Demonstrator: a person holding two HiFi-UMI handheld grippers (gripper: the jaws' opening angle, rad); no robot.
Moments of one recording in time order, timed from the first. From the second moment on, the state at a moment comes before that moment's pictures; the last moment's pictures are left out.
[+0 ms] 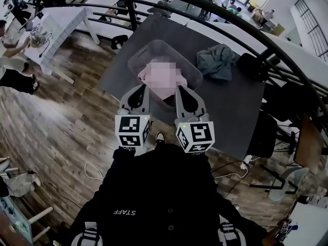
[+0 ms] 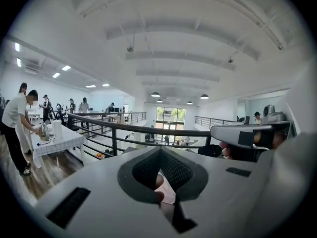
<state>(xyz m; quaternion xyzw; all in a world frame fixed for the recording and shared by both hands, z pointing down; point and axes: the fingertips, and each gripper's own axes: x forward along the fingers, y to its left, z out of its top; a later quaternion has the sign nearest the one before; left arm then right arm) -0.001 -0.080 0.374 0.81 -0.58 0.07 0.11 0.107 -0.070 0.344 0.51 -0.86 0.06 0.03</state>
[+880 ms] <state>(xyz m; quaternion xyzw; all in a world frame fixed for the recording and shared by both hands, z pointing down) -0.054 -0.152 0.444 0.77 -0.59 0.11 0.18 0.065 -0.151 0.432 0.45 -0.88 0.10 0.14</state>
